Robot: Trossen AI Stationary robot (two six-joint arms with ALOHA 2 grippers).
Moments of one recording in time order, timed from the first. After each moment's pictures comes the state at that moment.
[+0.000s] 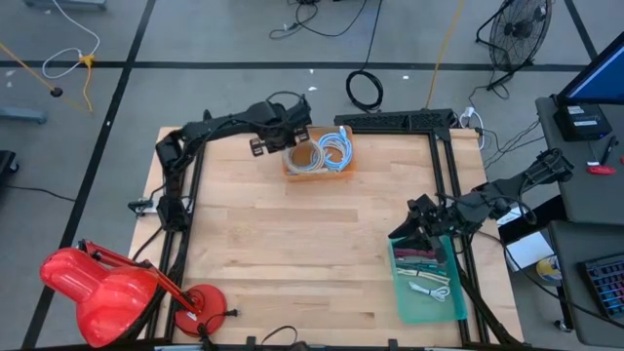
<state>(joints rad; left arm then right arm) 0.52 1.95 1.69 -1.11 -0.22 -1.33 0.49 0.68 0.68 -0.21 0.13 0.72</state>
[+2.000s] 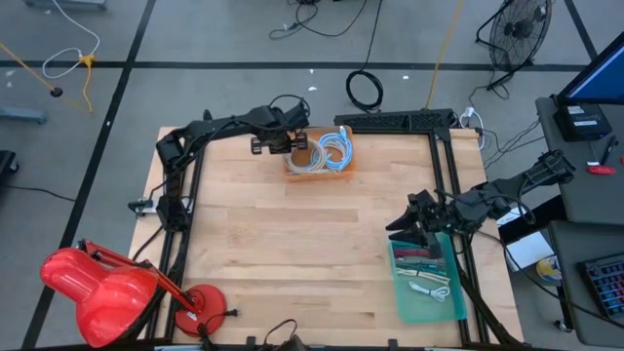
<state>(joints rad) 0.56 1.96 1.57 -0.96 -0.15 -1.07 0.46 0.69 0.68 -0.22 0.21 0.69</state>
